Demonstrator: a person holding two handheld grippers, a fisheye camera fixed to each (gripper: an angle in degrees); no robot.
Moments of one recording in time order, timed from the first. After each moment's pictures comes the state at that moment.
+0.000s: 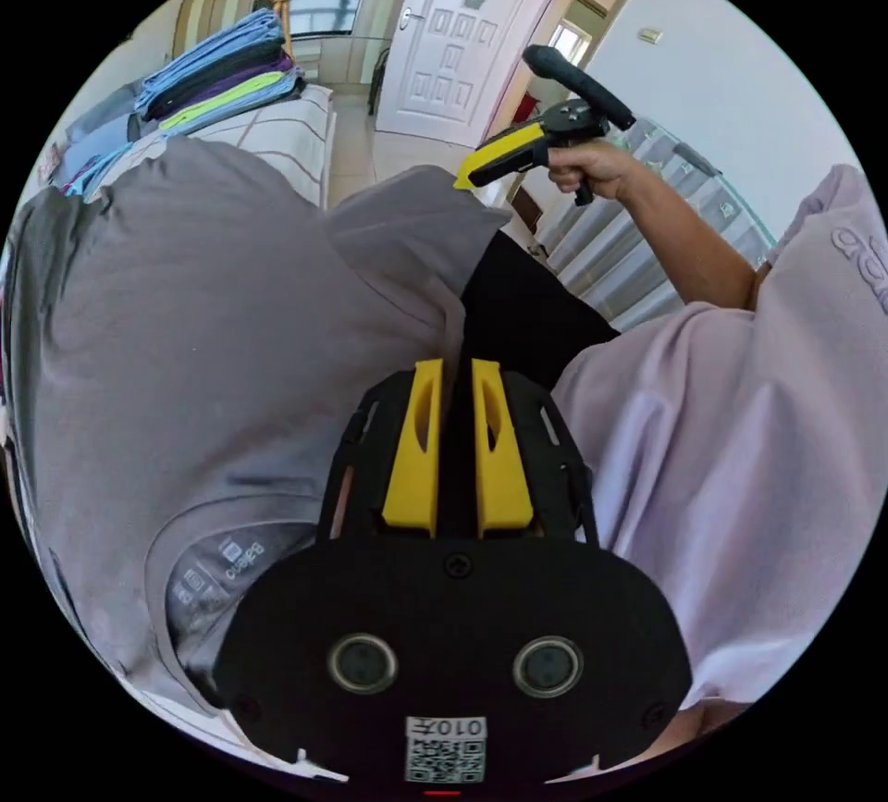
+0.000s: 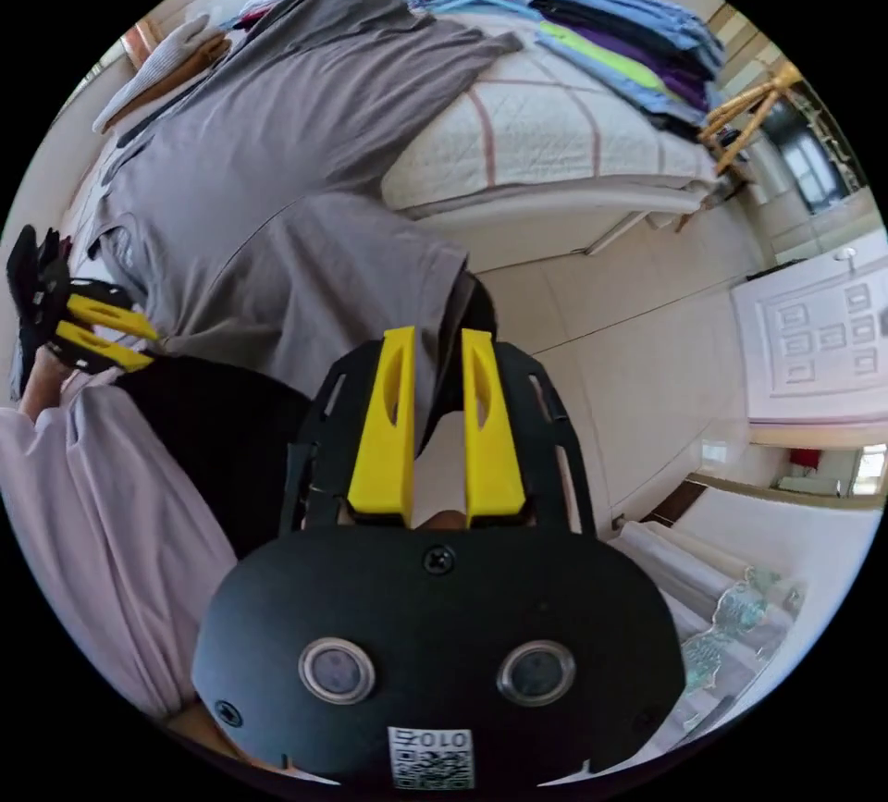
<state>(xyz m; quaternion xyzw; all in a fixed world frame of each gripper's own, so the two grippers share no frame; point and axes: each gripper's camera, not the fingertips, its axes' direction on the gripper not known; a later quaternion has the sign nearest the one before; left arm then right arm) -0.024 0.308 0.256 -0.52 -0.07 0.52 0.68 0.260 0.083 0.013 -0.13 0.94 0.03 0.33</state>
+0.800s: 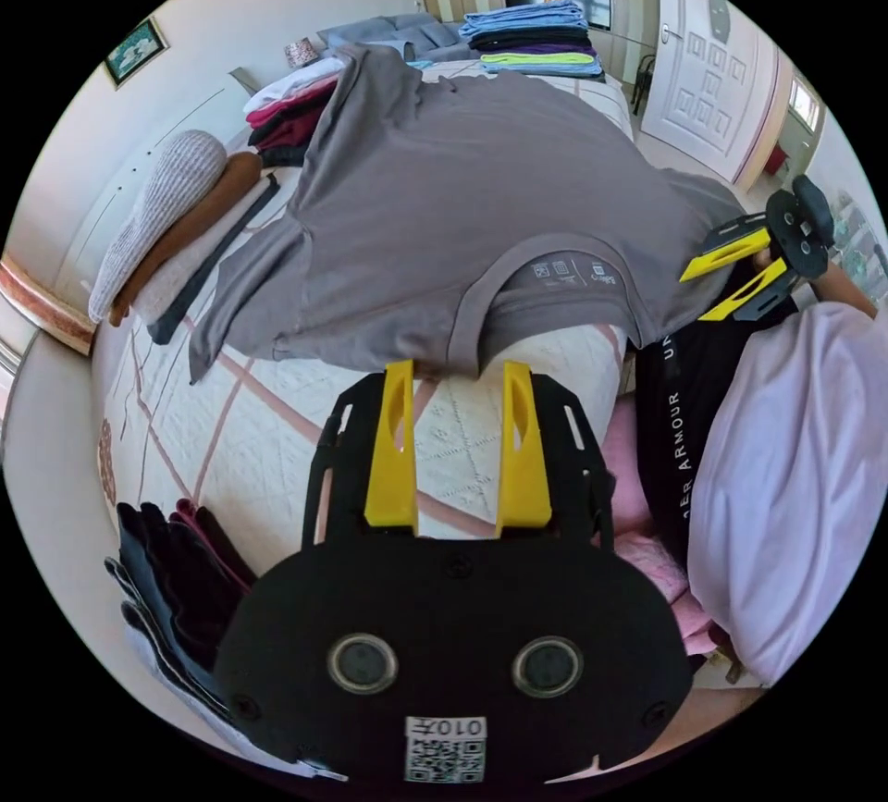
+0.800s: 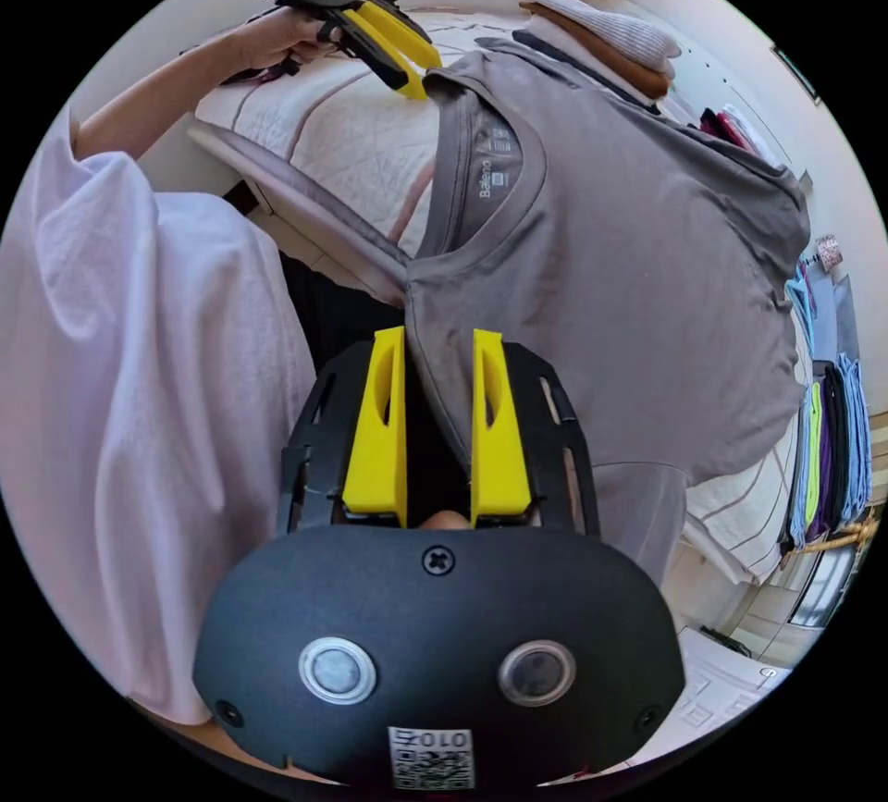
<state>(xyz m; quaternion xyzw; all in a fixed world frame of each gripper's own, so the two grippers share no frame) -0.068 0.186 0.090 -0.36 -0.41 0.49 0.68 0.478 0.127 0.162 -0.52 0.73 -0.17 0.41</state>
